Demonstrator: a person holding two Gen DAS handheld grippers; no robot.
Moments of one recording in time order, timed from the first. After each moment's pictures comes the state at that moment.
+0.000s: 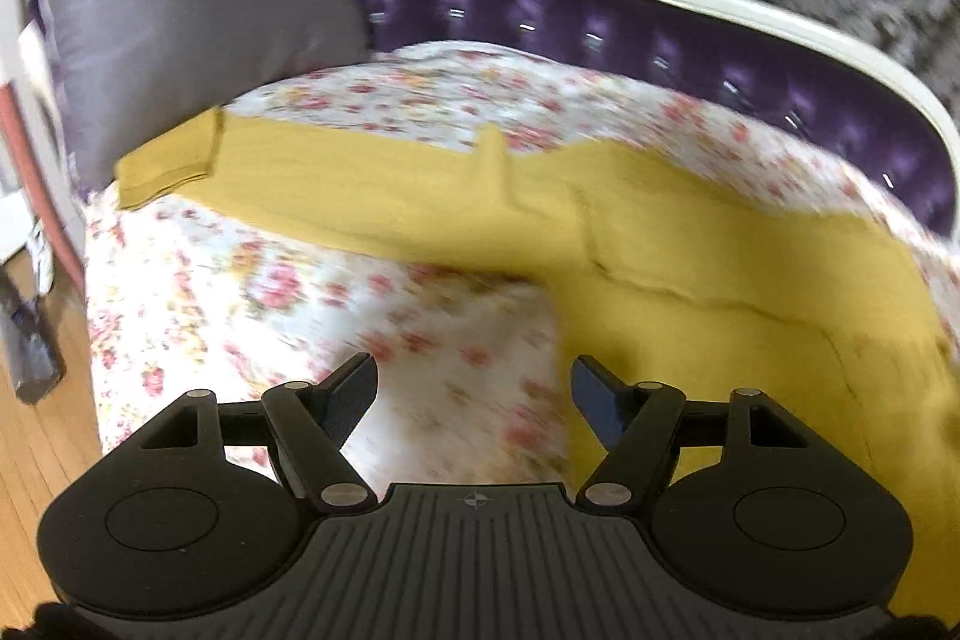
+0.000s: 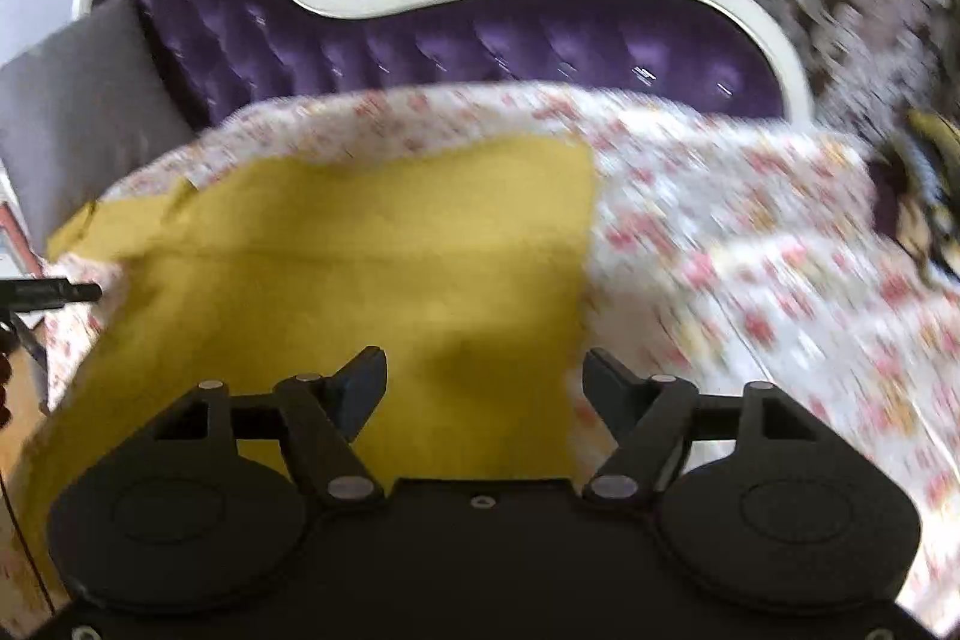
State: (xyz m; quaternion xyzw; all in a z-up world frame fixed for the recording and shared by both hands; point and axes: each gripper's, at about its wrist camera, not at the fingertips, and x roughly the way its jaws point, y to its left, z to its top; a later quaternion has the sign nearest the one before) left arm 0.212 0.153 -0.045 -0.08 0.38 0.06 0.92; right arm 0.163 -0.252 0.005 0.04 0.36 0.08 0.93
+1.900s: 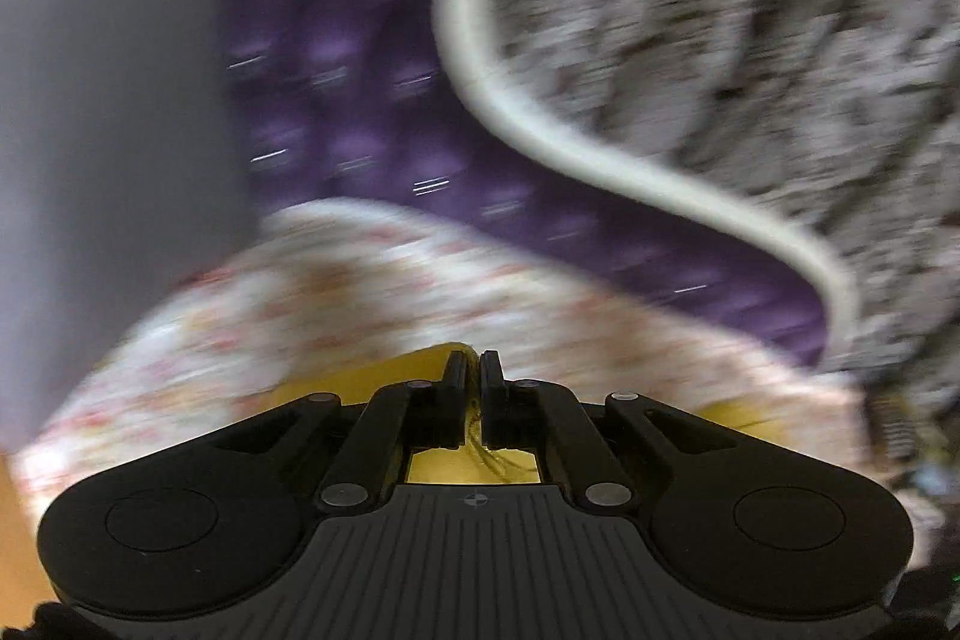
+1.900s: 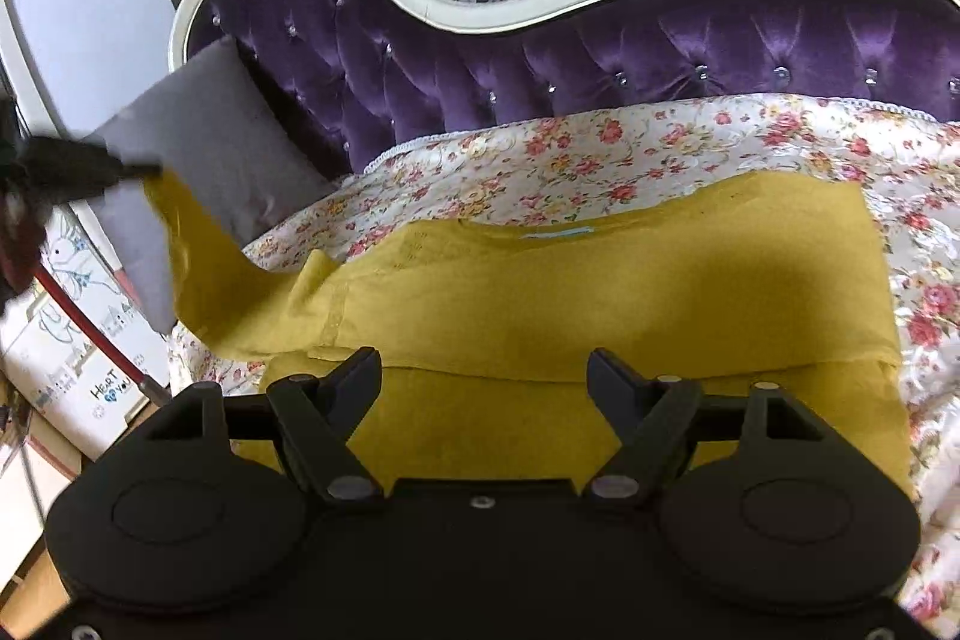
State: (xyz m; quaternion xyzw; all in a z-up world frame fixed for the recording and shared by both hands) left arm 0.331 0.206 0.108 -0.14 0.34 -0.11 0.92; right arm 0.262 -0.187 -0.020 0.13 0.34 0.22 0.90
